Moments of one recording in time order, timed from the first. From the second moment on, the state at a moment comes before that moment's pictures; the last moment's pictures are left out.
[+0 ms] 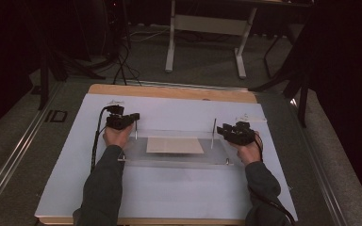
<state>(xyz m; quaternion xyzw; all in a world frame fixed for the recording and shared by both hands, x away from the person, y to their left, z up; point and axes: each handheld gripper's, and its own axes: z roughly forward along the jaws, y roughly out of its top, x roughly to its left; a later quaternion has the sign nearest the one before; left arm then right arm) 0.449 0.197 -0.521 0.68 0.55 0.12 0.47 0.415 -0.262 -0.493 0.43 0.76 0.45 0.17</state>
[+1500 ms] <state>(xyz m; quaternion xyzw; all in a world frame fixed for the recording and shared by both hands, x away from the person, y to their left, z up) 0.450 0.197 -0.521 0.68 0.55 0.11 0.47 0.368 -0.272 -0.515 0.31 0.82 0.45 0.17</state>
